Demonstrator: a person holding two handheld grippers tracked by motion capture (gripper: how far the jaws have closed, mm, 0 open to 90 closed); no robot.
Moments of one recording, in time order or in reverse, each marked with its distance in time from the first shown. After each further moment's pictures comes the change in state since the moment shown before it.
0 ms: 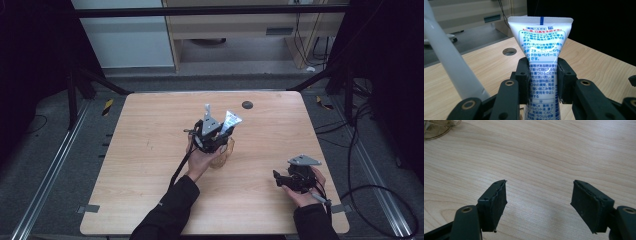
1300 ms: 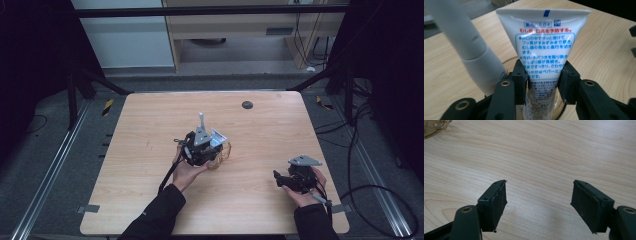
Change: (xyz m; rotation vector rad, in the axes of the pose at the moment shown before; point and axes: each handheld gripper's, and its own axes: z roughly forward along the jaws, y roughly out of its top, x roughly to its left) left arm 0.003 -0.026 -0.035 0.219 -0.004 0.072; right arm 0.000 0.000 -0.003 -0.001 -0.004 -0.001
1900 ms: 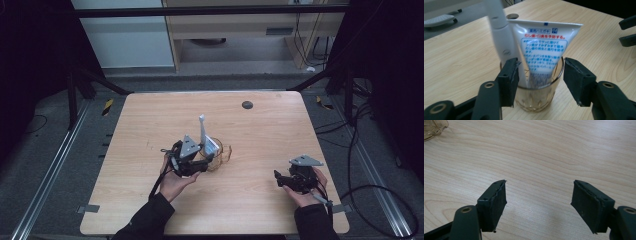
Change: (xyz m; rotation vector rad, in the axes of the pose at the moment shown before) left arm 0.000 -0.022 -0.044 -0.047 0.006 -0.009; right arm -0.001 0.000 -0.002 -0.007 -0.006 0.006
